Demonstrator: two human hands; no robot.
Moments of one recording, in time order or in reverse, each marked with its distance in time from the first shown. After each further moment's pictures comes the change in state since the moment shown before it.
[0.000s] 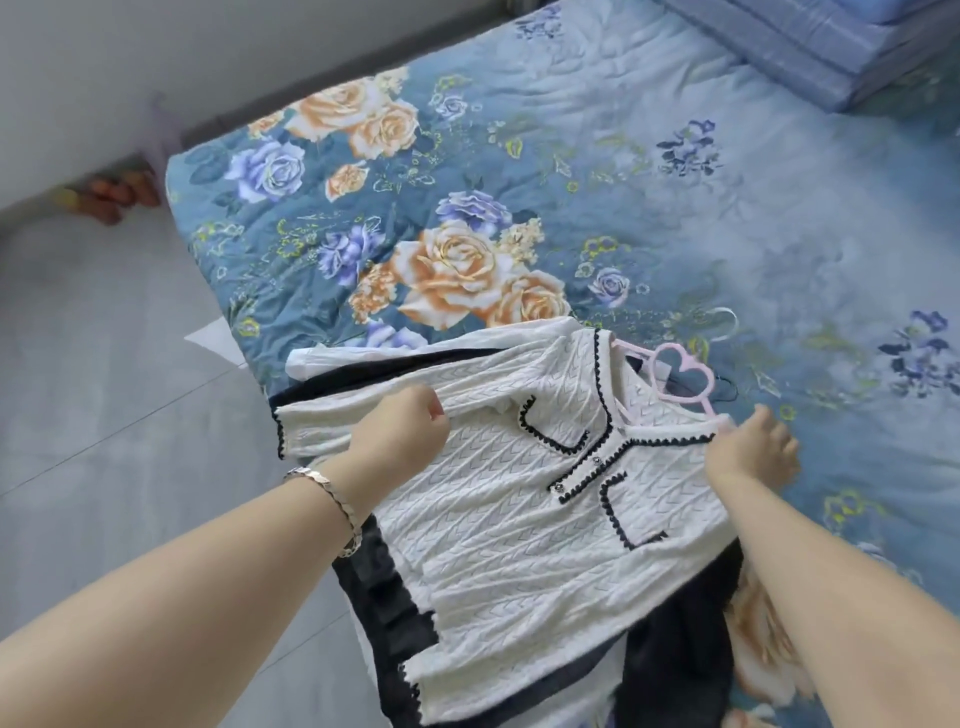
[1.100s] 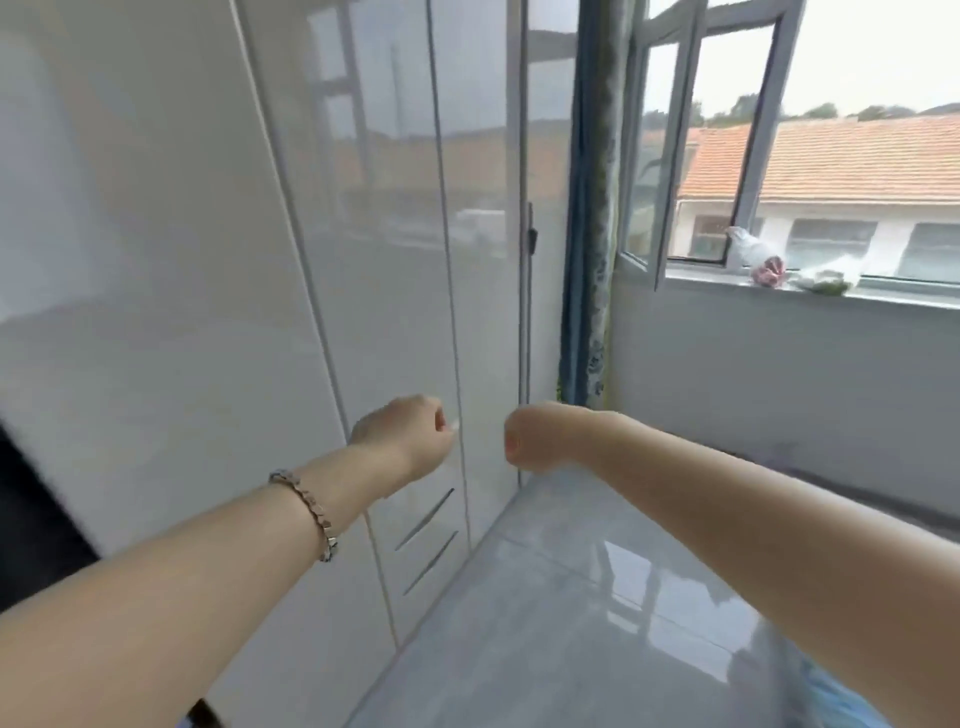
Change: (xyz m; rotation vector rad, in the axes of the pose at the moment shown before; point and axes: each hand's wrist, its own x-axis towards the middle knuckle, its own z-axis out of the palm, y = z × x) left_hand -0.568 -0.487 -0.293 -0.085 0.851 -0.758; right_hand -0.907 -0.318 -0.202 -0.666 -0.284 -2.333
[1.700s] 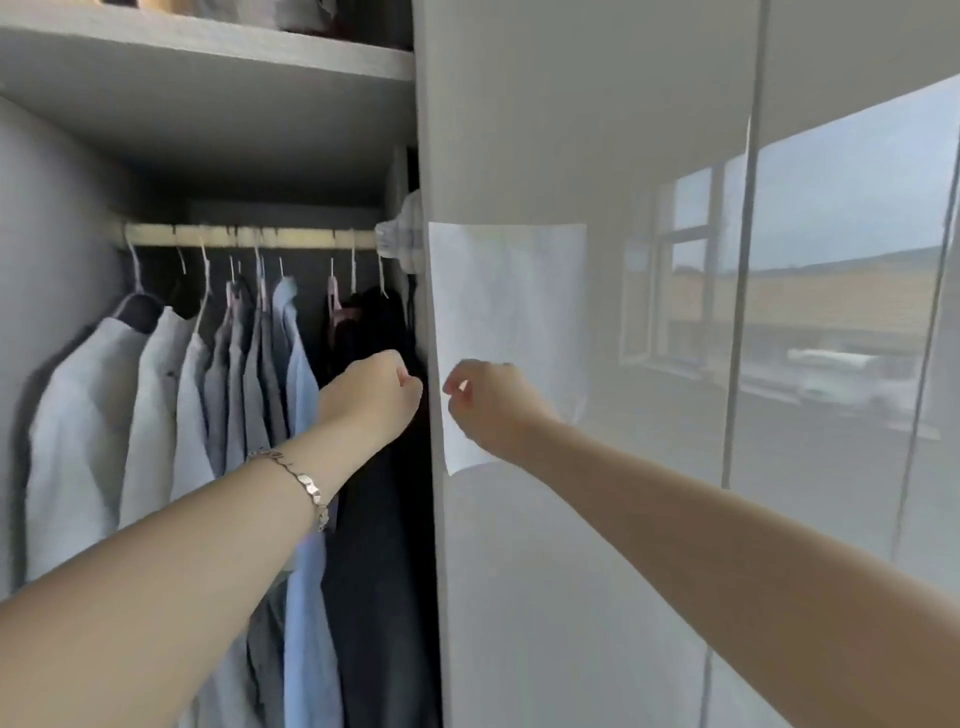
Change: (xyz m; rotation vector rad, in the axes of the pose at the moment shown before) left_hand -0.024 -0.359 -0.240 0.123 0.787 -0.654; right_hand 0.163 -0.400 -0.187 0.529 0.562 -0.793
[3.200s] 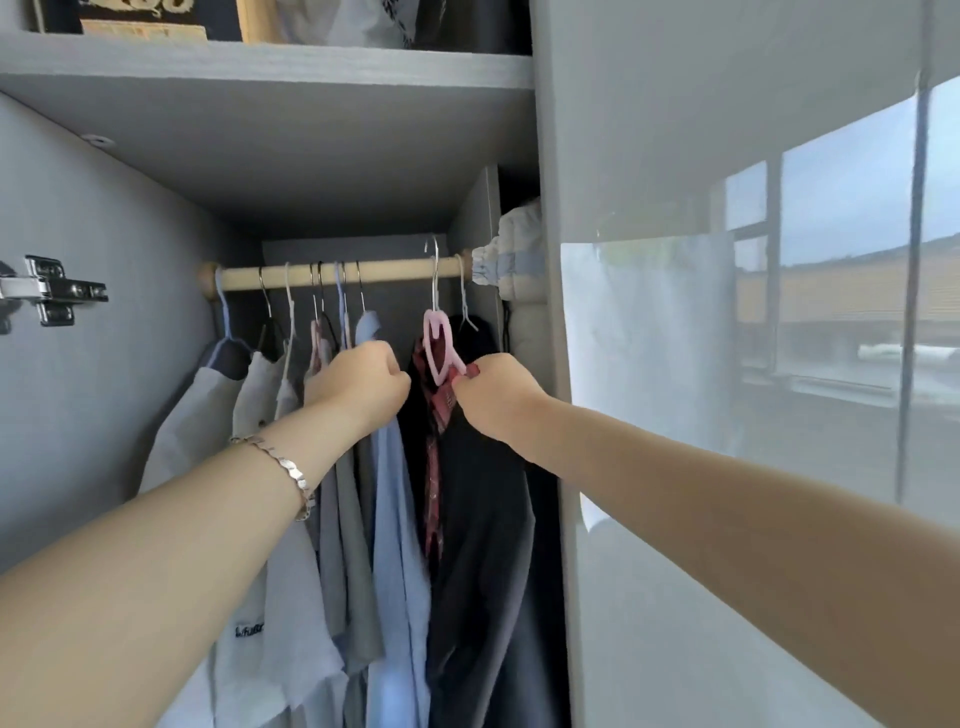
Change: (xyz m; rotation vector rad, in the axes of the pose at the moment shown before) left_hand 0.087 -0.104 -0.059 0.100 -0.028 -0.048; right_hand 0.096 -0.089 0.050 0.350 -0.079 0.121
